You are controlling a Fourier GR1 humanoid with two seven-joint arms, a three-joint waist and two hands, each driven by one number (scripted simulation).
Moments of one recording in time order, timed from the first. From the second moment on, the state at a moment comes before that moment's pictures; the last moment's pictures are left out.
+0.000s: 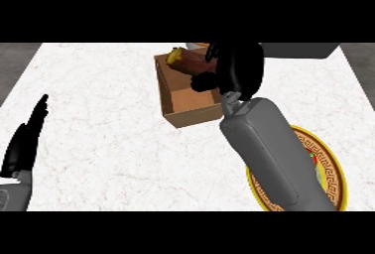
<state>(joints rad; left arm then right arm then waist) -0.13 0.38 0.12 -1.32 -0.21 0.13 0.05 -0.86 0.00 0.24 -1.31 1.03 -0.18 0.89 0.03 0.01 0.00</state>
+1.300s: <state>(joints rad) -0.18 0.36 0.11 -1.32 -0.23 0.11 0.07 -1.20 0.00 0.00 -0.37 0.67 -0.72 0.47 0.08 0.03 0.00</state>
